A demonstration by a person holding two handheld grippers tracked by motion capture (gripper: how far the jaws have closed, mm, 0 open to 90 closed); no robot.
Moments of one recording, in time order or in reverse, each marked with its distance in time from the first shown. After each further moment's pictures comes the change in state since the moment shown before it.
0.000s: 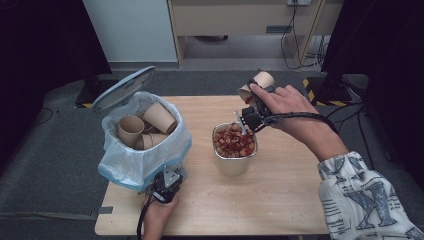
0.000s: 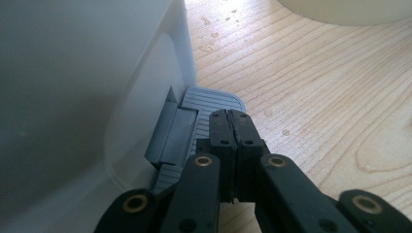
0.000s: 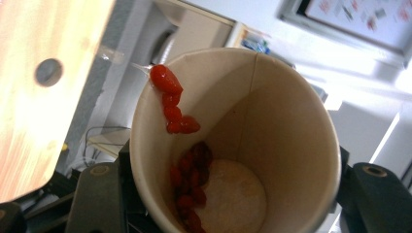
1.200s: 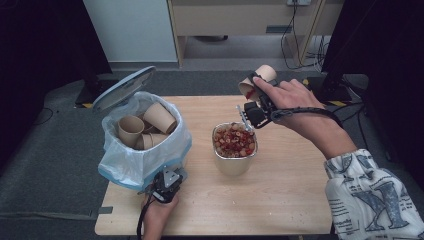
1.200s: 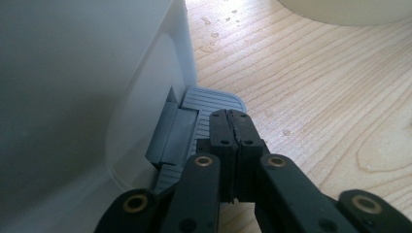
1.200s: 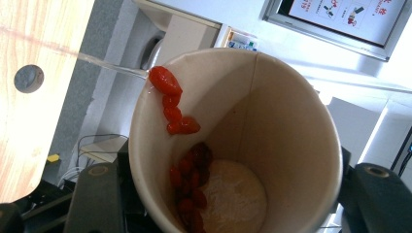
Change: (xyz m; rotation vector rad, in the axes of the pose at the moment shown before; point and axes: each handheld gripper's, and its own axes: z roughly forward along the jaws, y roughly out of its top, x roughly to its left) left arm 0.000 0.000 0.000 -0.001 0.003 0.003; right arm -0.021 -0.010 -0.014 -0.031 -0.033 0.025
